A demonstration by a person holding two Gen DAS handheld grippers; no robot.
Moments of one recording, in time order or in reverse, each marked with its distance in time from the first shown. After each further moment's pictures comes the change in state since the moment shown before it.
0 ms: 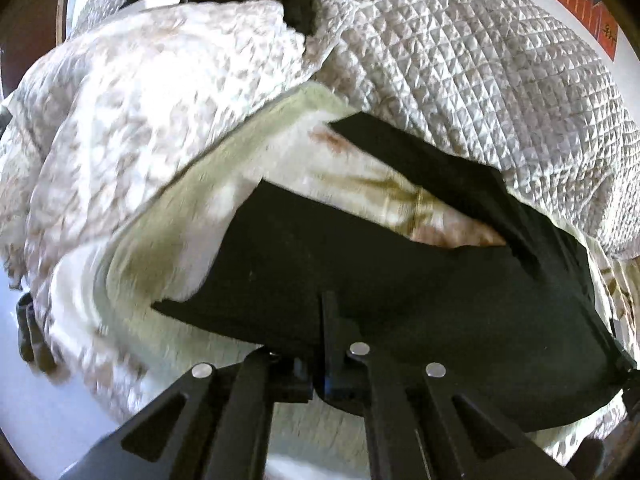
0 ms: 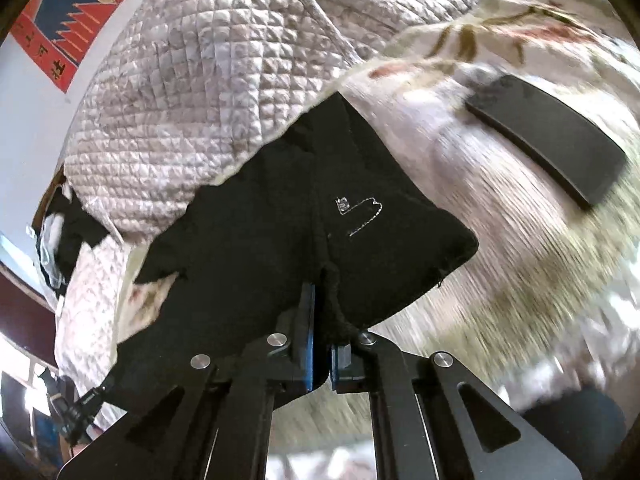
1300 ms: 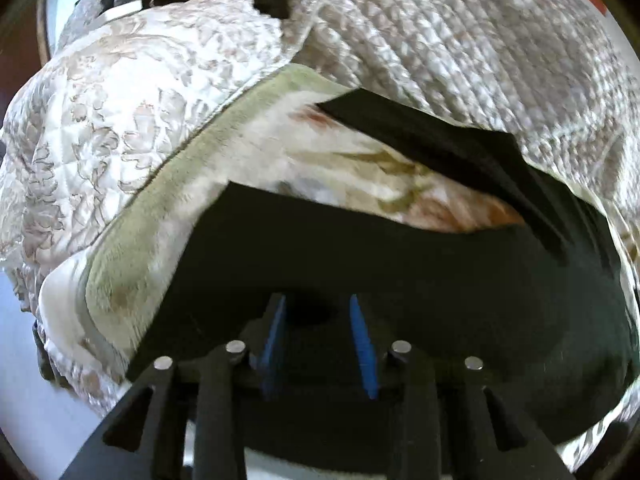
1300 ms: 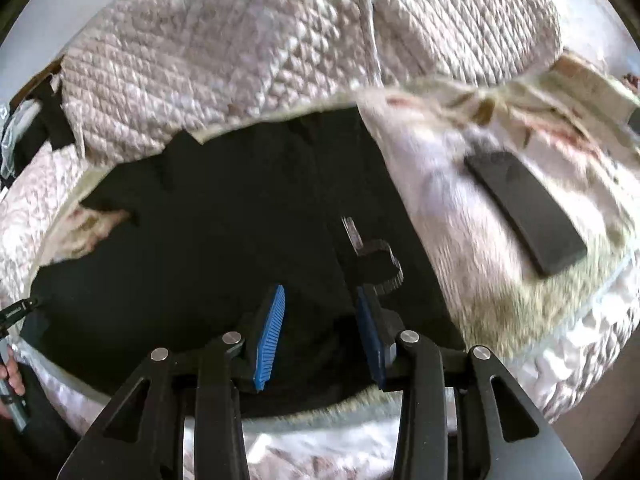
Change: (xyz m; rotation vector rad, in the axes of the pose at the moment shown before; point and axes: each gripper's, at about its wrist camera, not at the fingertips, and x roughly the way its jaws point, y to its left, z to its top) left arm 0.024 -0.025 0.010 0.090 0.040 0.075; right arm 0.002 0.025 -0.010 -0.385 -0.064 -0.220
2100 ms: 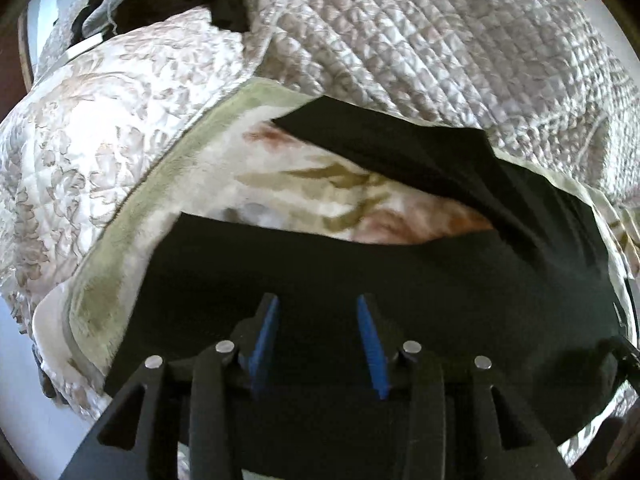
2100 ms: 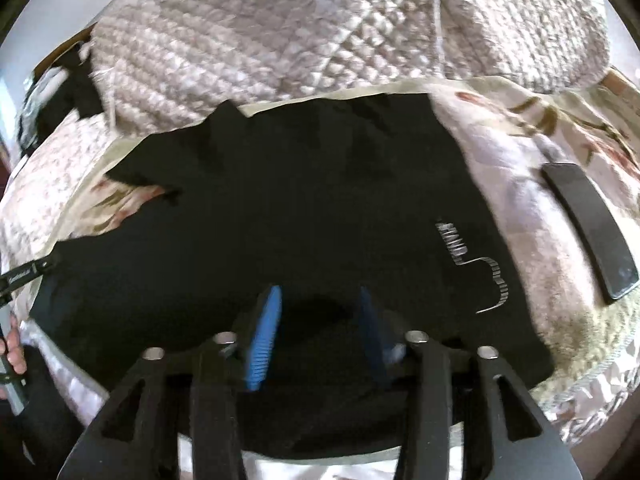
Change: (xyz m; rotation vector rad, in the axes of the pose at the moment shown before) left arm -0.011 -0.043 0.006 0.087 -0.002 -0.038; right arm 0.033 0.056 -0.005 -0.096 0.077 0.115
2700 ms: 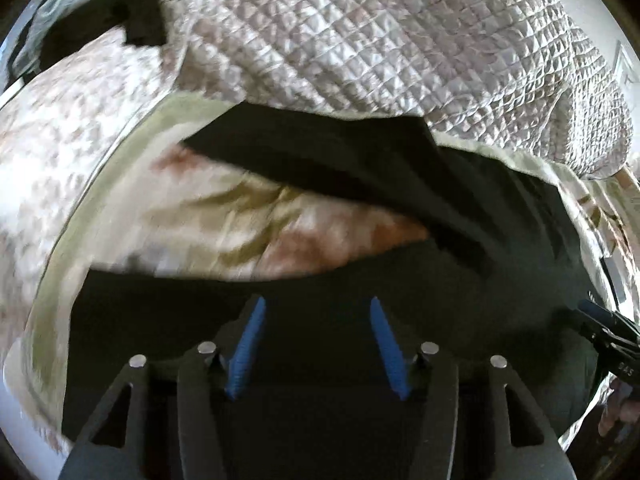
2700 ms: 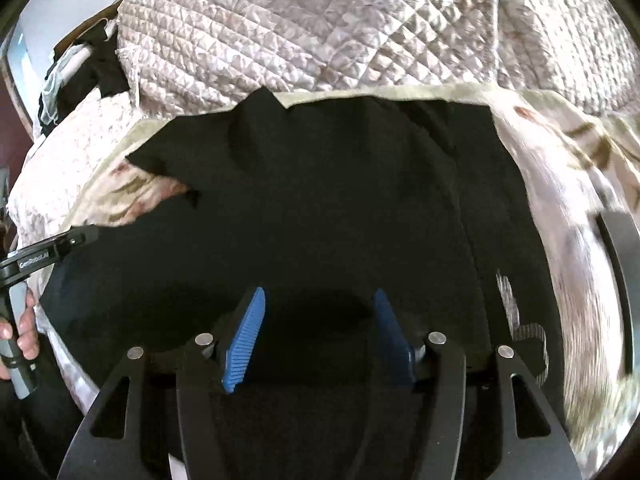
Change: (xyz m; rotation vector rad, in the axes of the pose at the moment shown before) left arm 0.022 -0.058 0.036 0.121 0.018 -0.133; right arm 0.034 0.008 0.041 -0.086 0.050 0.093
